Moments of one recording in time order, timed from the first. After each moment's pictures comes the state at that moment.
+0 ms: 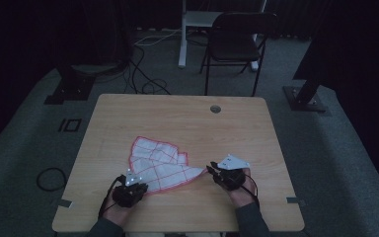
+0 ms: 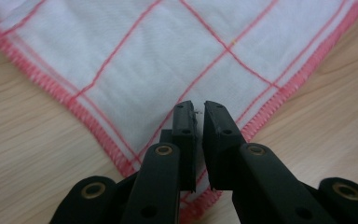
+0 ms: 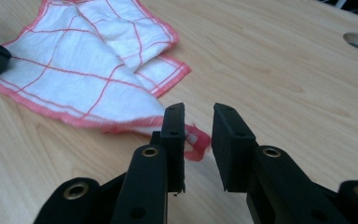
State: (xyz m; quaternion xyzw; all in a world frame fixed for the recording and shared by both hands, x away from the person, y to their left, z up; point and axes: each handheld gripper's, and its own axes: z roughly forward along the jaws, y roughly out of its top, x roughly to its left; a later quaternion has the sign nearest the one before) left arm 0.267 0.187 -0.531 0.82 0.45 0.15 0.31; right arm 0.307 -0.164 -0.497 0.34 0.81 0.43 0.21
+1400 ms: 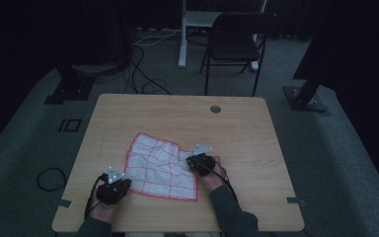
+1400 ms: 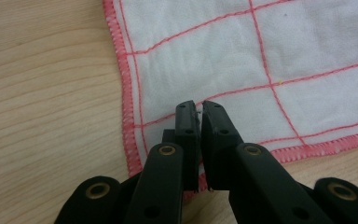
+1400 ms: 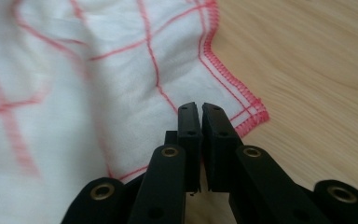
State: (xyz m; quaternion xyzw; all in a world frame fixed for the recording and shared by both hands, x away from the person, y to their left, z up) left arm 0.271 0.229 -0.534 0.78 0.50 0.19 0.31; right arm 0.375 -0.086 -0.540 0.35 0.85 0.35 0.18
